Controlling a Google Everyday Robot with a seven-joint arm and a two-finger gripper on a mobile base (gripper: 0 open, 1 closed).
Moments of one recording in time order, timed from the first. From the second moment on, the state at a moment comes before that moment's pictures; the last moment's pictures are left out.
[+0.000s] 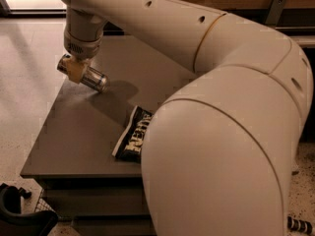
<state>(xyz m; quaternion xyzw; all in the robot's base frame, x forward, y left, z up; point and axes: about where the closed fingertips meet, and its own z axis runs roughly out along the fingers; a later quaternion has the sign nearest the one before) 0.652 0.217 0.858 -0.61 0.76 0.08 0.20</state>
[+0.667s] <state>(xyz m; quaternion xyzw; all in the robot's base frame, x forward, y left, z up) 0.648 0.240 0.825 -0.62 0.74 0.13 0.21</state>
